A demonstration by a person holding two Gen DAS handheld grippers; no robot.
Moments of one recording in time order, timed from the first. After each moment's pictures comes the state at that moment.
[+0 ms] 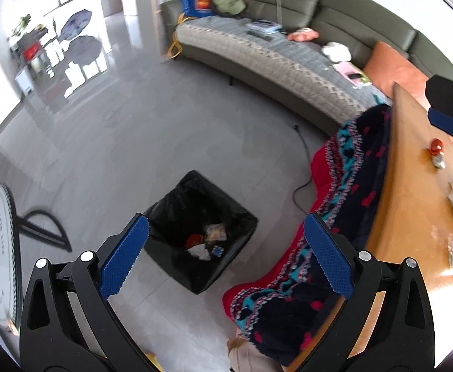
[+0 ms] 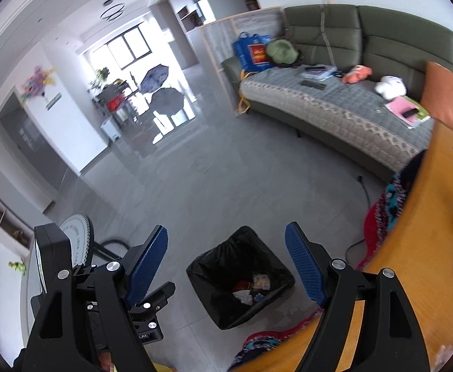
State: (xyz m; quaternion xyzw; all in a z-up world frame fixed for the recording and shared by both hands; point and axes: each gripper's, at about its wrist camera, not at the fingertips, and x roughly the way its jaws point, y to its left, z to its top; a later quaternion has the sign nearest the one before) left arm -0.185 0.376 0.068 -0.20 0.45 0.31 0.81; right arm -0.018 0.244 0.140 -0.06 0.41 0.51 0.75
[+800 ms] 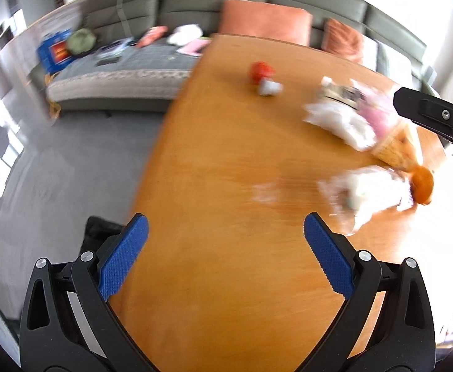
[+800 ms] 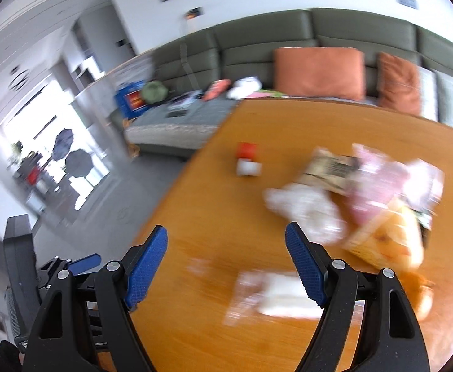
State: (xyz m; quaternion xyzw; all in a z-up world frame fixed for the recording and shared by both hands) left arm -0.041 0.123 0.078 -0.05 0.48 0.07 0.87; right arm 0.073 -0.073 0.121 0.04 0.40 0.28 0.87
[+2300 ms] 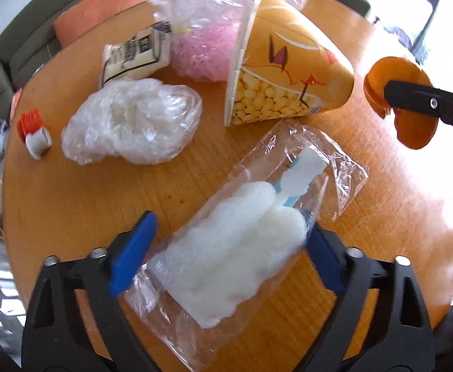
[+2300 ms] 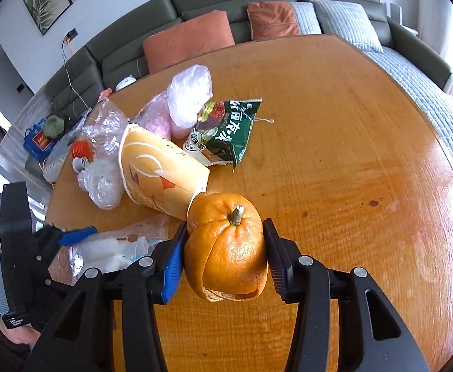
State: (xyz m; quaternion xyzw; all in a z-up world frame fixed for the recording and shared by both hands) left arm 0.065 -0.037 0.012 0.13 0.54 -0.17 0.81; right arm 0.082 -0.239 0.038 0.11 0.47 0.09 0.87
